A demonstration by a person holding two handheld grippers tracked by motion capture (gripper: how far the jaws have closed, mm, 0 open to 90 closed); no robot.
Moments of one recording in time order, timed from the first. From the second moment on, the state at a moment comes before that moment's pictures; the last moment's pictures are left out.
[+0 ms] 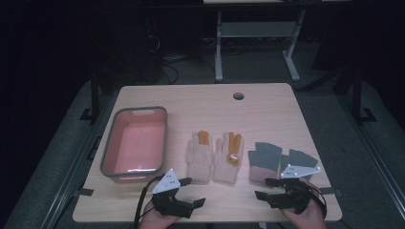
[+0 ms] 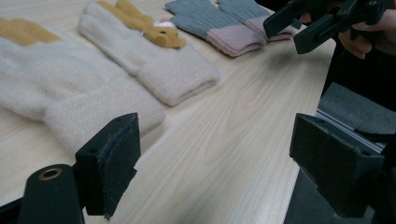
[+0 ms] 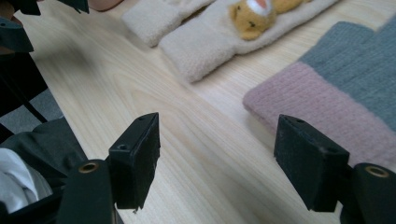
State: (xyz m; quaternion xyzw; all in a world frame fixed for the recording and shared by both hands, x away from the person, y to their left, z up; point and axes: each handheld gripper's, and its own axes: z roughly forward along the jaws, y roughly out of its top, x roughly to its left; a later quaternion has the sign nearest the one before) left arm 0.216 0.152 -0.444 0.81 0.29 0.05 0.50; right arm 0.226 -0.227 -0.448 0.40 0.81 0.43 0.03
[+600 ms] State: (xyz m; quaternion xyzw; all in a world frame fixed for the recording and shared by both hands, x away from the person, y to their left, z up) left arm 0.206 0.149 -0.442 0.82 0.28 0.07 0.50; right arm 0.235 -0.205 -0.438 0.39 0.83 0.39 0.02
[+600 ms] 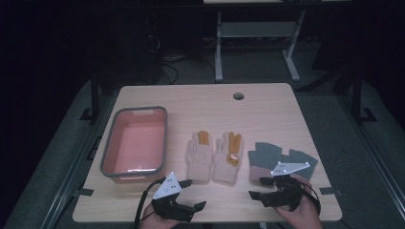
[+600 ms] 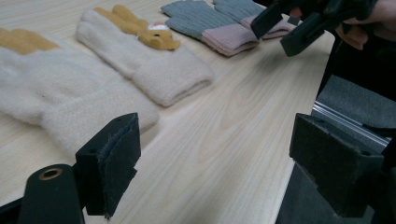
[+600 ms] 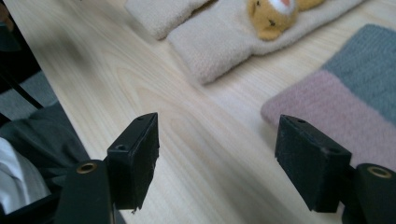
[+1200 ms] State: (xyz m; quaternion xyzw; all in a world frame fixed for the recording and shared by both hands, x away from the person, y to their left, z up) left arm 0.210 0.151 -0.442 0.81 0.29 0.07 0.50; right arm 0.266 -0.185 -0.417 0.38 0.85 0.36 0.00
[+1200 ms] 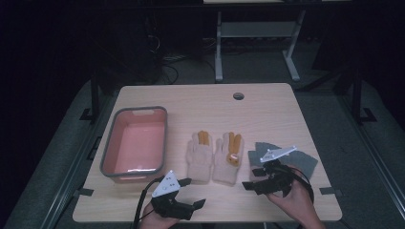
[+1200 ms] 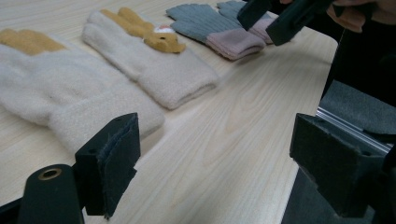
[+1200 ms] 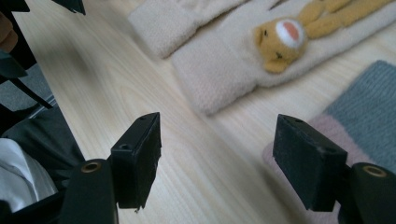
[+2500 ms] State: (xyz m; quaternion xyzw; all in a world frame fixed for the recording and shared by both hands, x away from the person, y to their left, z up) left arm 0.210 0.151 -0.441 0.81 0.29 0.08 0.50; right arm 0.329 -0.141 -0.390 0.35 0.89 0.31 0.01
